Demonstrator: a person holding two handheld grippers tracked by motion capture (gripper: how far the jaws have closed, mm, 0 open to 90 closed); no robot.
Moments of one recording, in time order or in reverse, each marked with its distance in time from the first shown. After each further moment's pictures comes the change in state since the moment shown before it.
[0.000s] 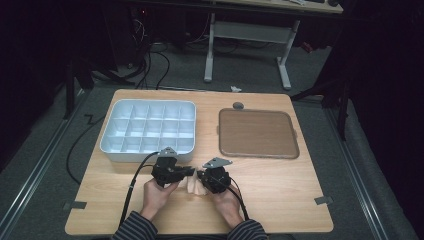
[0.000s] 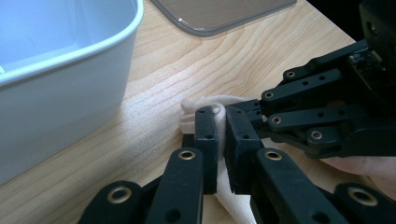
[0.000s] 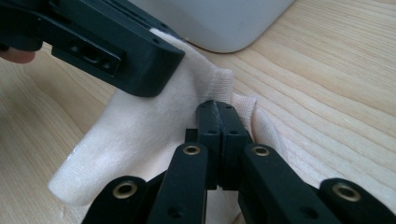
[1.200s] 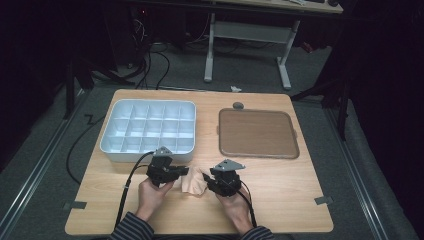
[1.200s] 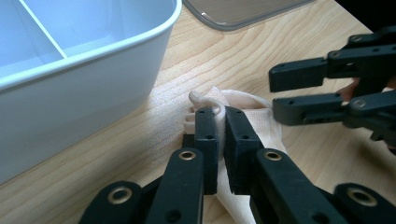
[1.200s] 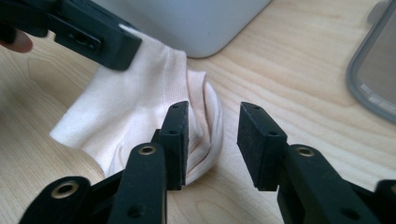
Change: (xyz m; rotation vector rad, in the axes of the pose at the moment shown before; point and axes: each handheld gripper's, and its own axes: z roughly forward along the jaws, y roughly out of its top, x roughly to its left) left arm 0.004 -0.001 -0.012 0.025 0.069 -0.019; right arm -0.008 -0.010 -0.032 -0.061 -0.045 0.027
